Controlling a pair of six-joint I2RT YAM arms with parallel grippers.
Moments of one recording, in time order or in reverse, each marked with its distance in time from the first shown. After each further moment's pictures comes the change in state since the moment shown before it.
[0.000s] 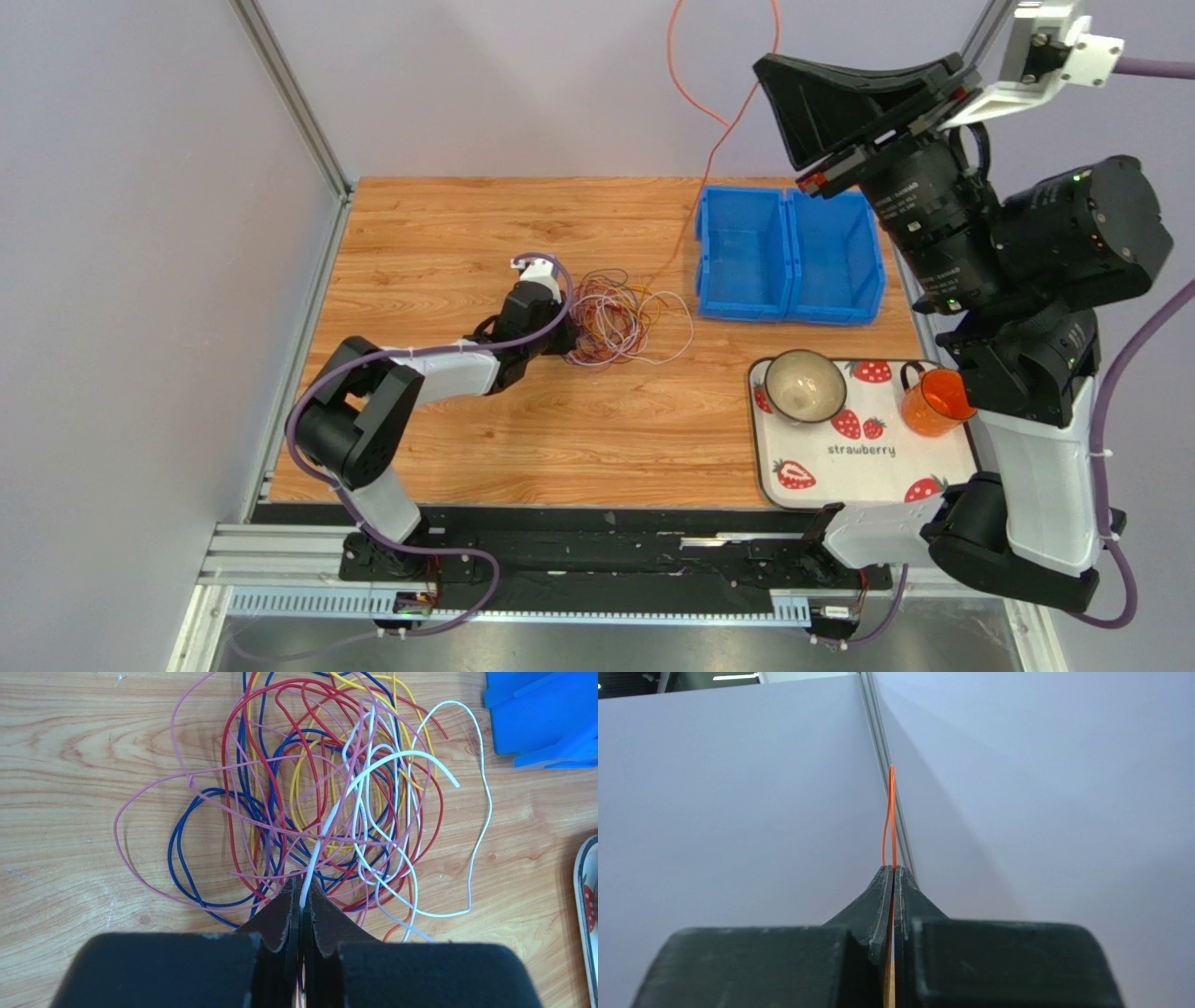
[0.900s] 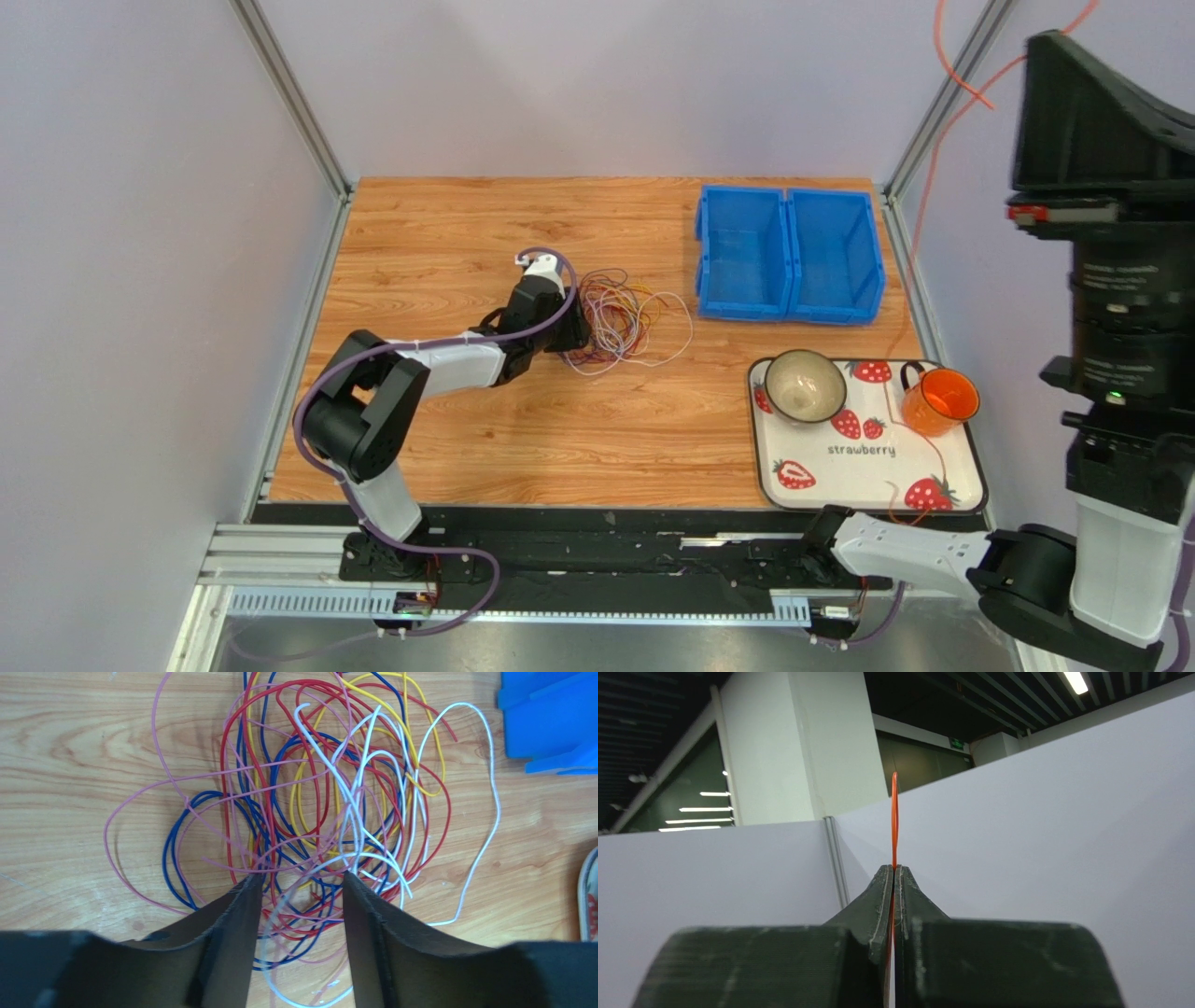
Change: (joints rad) left arm 0.000 0.037 0.063 -0.074 -0.008 -0.016; right arm 0.000 -0.271 -0.174 0.317 0.129 -0.190
